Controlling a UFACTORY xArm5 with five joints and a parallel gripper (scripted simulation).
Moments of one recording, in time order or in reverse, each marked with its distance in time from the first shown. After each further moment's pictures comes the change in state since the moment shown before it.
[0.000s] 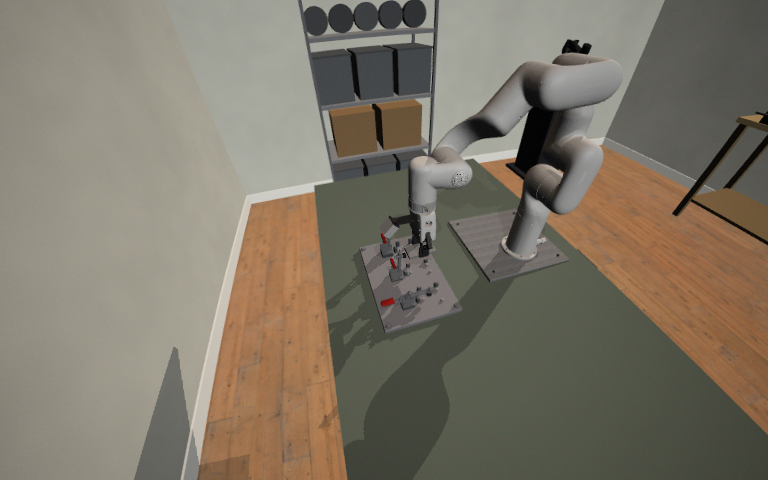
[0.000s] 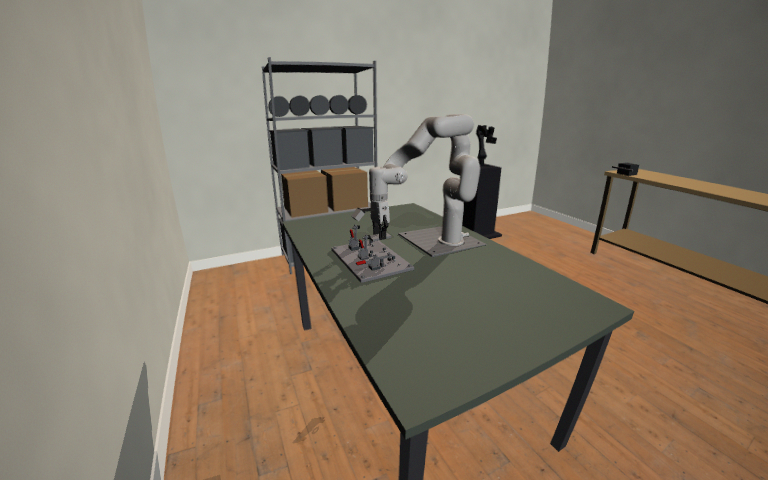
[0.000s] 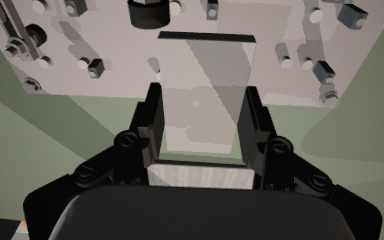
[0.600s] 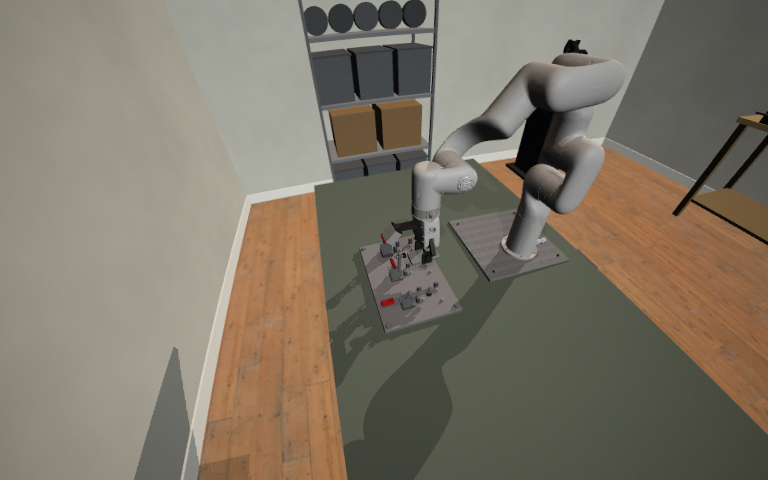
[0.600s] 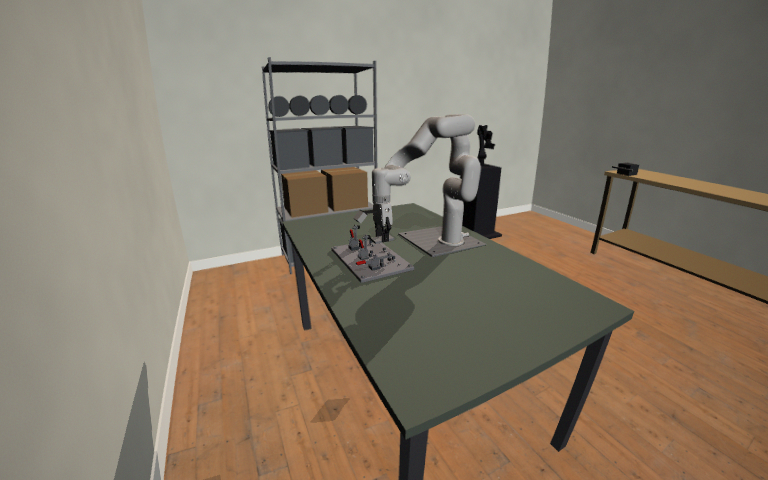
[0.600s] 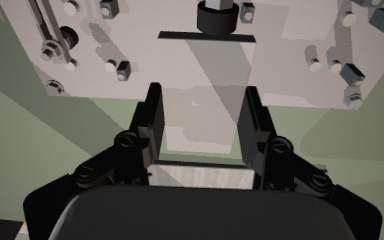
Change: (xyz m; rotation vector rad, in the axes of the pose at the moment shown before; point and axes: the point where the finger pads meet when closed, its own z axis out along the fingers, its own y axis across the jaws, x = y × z) arm 0.001 -0.027 0.001 -0.002 0.000 0.002
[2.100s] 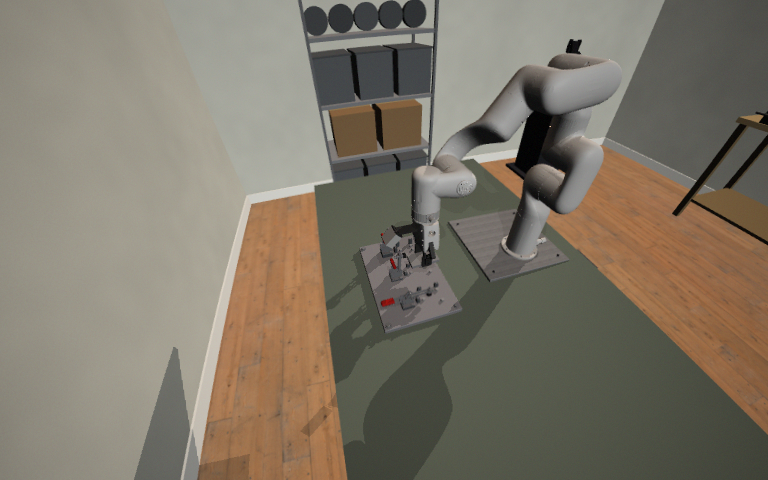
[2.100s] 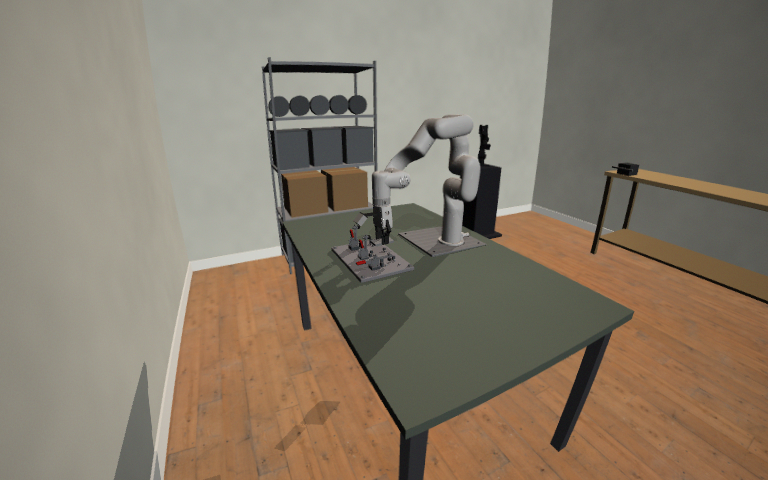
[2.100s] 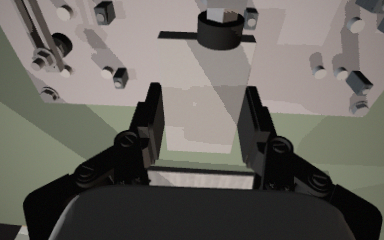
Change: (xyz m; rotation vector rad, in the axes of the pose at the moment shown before) arm 0.000 0.000 0.012 0.000 0.000 0.000
